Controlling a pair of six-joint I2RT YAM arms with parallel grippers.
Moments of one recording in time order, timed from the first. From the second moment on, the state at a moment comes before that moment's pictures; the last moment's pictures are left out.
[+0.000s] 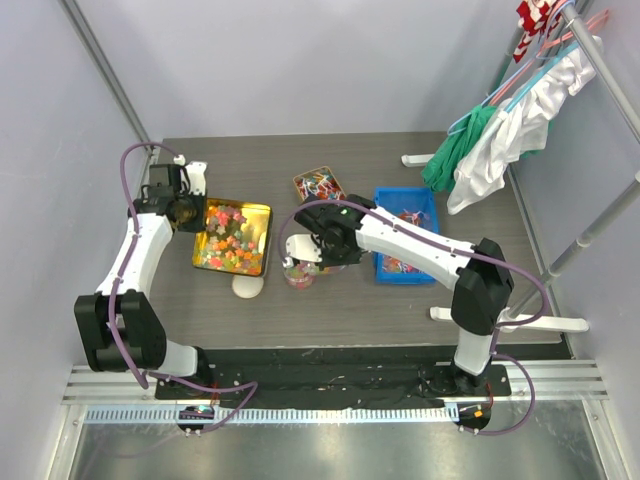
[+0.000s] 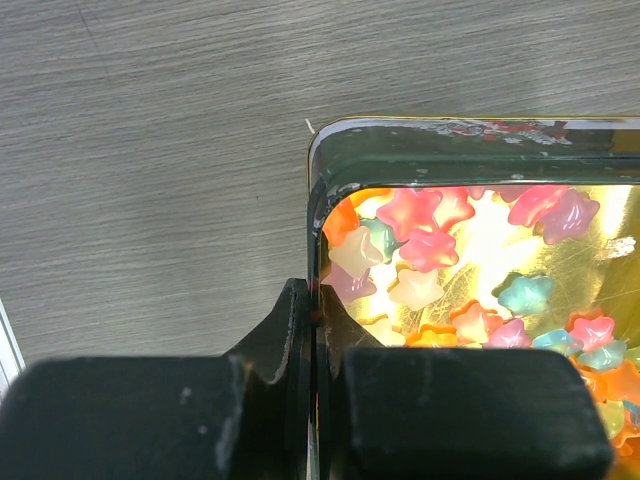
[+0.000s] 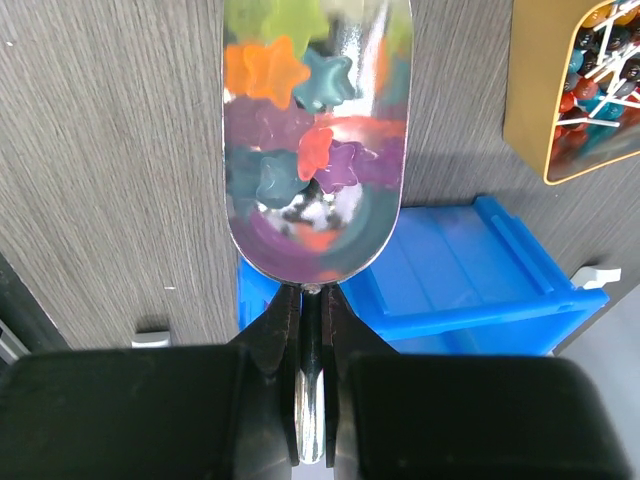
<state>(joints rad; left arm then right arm) 0.06 1.42 1.15 -0.64 0.14 0.15 0.93 1.82 1.63 -1.15 0.16 -0.79</state>
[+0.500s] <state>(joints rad) 0.06 1.42 1.15 -0.64 0.15 0.15 0.94 1.85 1.68 -1.20 0.20 -0.82</state>
